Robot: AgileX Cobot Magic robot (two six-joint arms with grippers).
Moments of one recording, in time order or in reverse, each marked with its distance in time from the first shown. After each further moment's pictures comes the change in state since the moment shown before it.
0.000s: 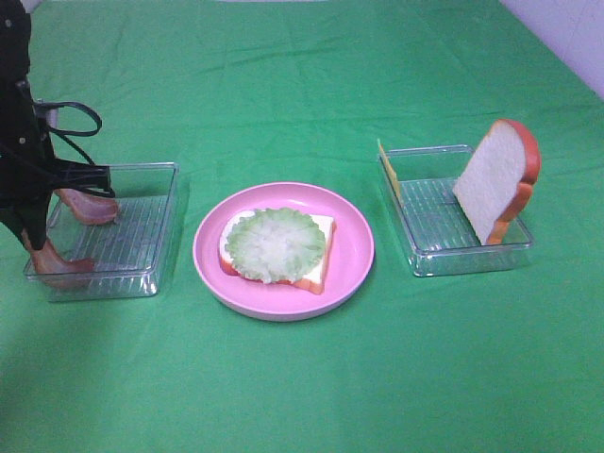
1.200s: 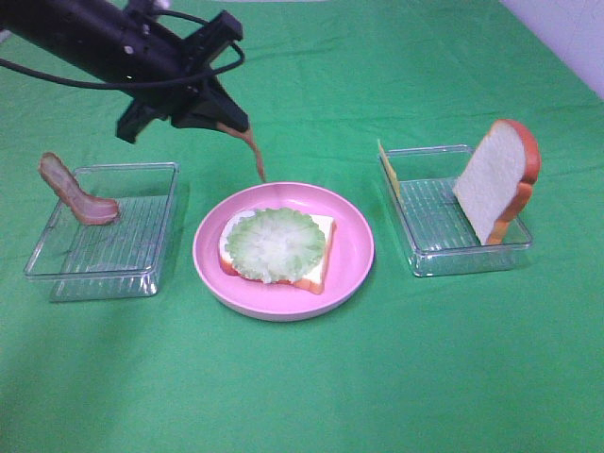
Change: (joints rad) left arm -0.127 -0.098 -0.006 -0.997 -0.374 0.622; right arm 0.000 0.000 0.000 0.000 0.000 0.000
